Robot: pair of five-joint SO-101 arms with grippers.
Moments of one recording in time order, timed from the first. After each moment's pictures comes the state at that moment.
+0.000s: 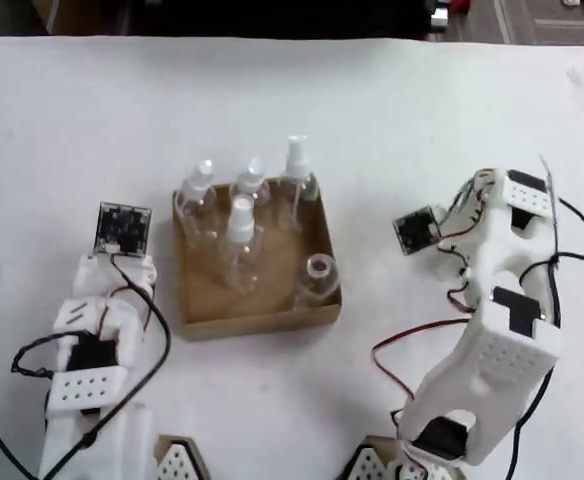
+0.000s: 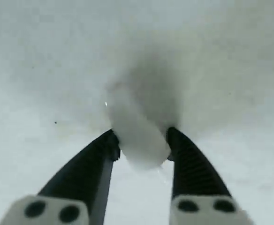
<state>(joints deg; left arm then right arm) -13.8 -59.2 88.7 16.5 -14.4 19.4 27.0 3.5 67.9 126.5</state>
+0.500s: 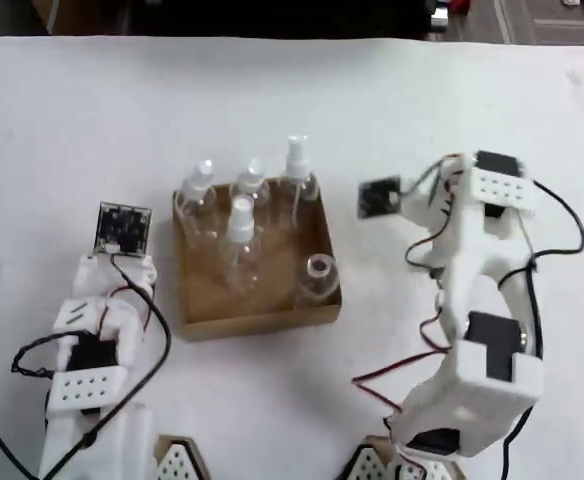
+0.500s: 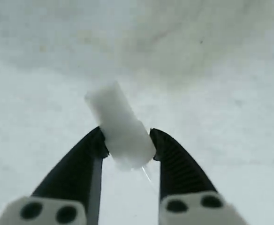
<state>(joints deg) -13.8 -59.2 88.7 16.5 -14.4 9.3 11.1 4.6 82.1 98.4</state>
